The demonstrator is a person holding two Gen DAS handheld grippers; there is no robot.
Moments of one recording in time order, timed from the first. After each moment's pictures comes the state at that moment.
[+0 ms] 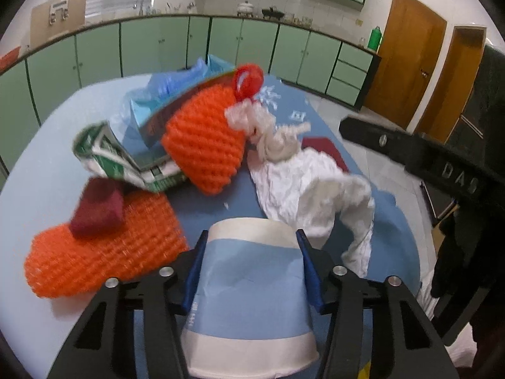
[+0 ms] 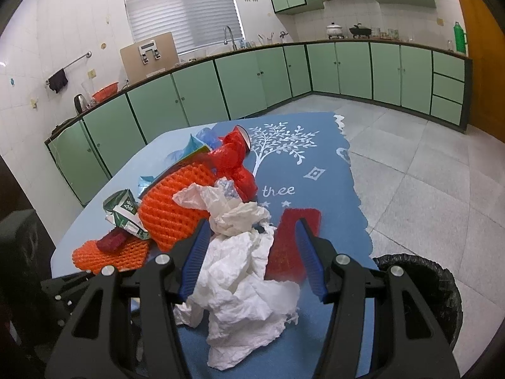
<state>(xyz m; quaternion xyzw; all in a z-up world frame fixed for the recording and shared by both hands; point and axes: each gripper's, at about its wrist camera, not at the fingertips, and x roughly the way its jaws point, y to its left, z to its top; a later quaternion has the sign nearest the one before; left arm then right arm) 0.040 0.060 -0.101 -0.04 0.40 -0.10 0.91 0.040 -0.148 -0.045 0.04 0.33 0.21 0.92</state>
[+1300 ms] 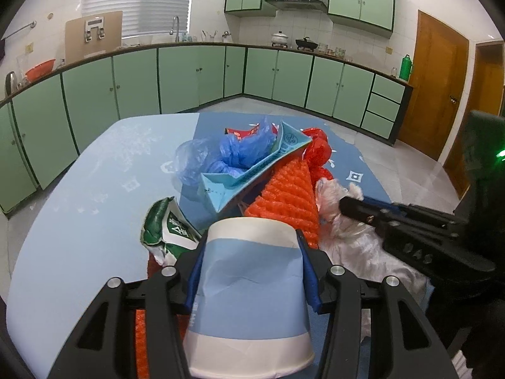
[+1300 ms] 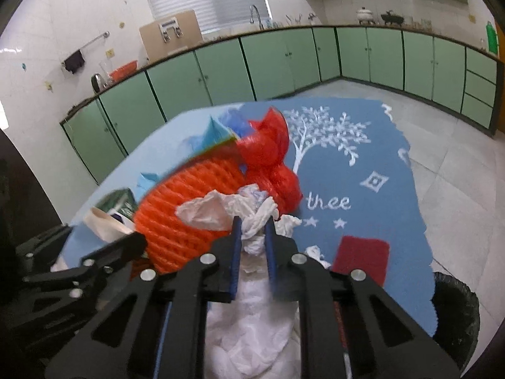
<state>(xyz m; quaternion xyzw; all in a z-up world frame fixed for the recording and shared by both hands) 0.090 0.099 -0.074 -0.04 0.34 -0.01 0.94 0.091 -0.098 -0.063 0.02 0.36 0.28 0.89</state>
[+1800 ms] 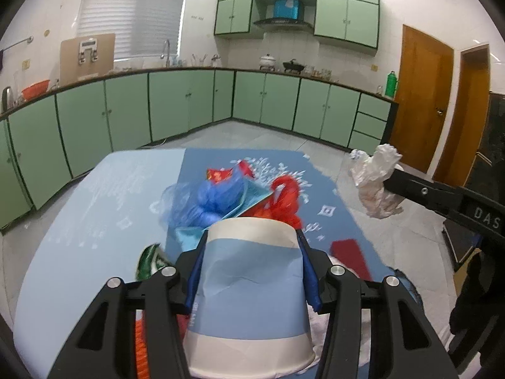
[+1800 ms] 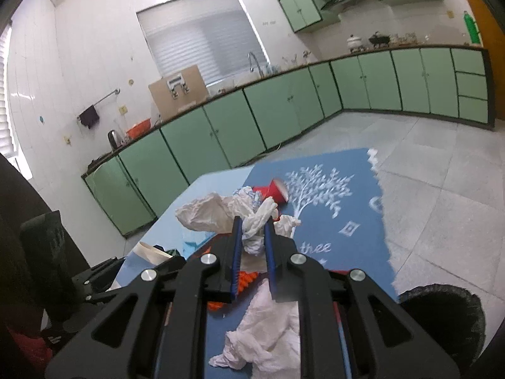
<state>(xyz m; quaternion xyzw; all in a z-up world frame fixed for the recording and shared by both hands) 0.084 0.077 -0.028 -0.04 0.28 -0.04 0.96 0.057 -0.164 0.019 0.11 0.27 0.28 0.91</state>
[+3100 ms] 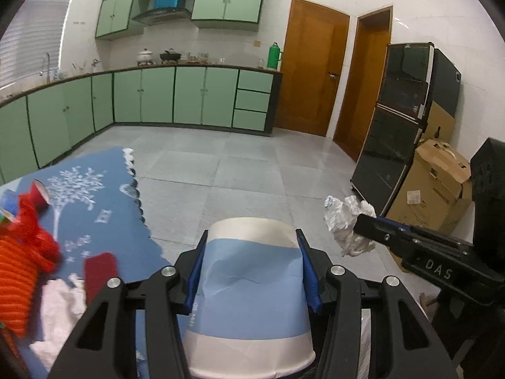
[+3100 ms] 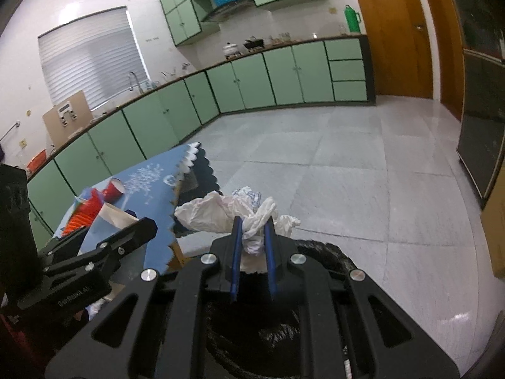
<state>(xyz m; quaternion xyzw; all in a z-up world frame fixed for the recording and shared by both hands) 0.099 -0.160 -0.061 0.01 0.29 -0.29 0.91 -0.006 -0.372 -0.059 0.13 0.30 0.01 0.94</state>
